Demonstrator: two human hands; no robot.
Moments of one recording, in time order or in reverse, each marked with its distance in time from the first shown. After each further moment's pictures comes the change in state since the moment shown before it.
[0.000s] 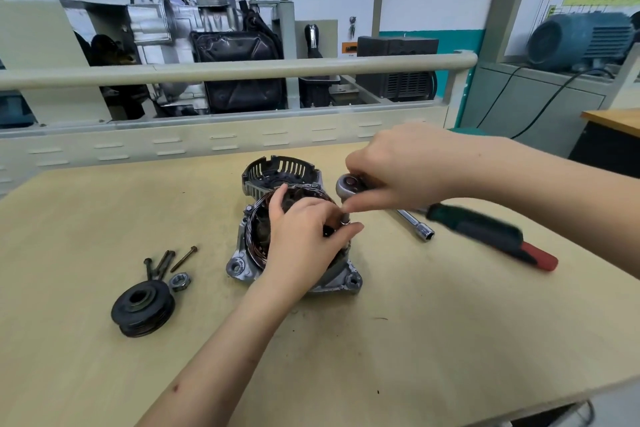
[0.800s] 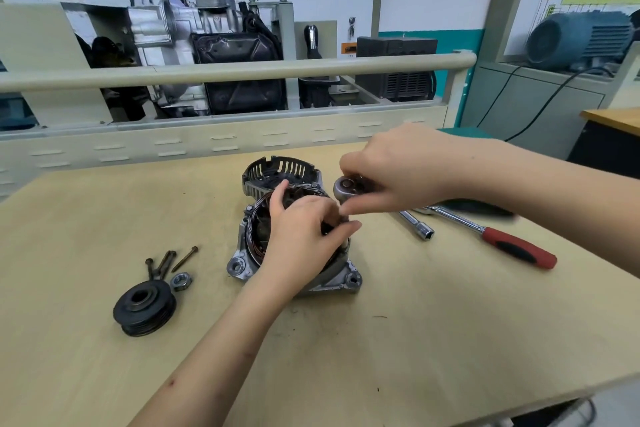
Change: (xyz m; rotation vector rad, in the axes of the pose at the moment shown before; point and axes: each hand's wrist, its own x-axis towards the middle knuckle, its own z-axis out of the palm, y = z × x) left_hand 0.003 -0.003 -0.004 0.016 -0.015 0.003; right_hand -0.003 -0.003 0.001 0.026 0.038 -0.030
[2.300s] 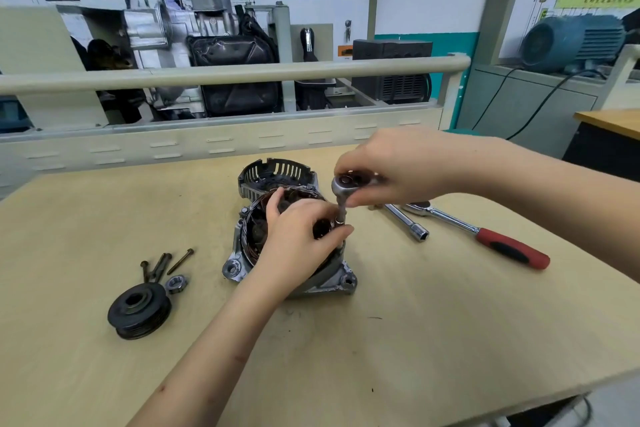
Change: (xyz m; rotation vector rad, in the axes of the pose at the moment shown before) left_hand 0.000 -0.002 0.000 -0.086 -0.051 0.009; right_hand -0.001 0.014 0.005 0.172 -0.014 -0.028
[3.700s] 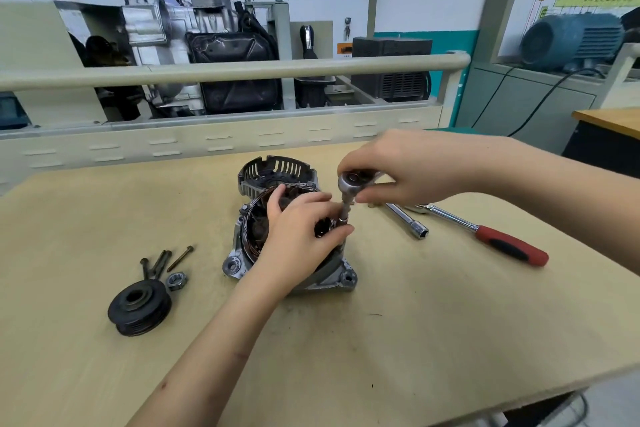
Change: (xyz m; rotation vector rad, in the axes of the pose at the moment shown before) left_hand -0.001 0.001 -0.001 -0.018 0.000 0.024; right_hand -0.009 -0.006 -0.004 0.122 -0.063 0.019
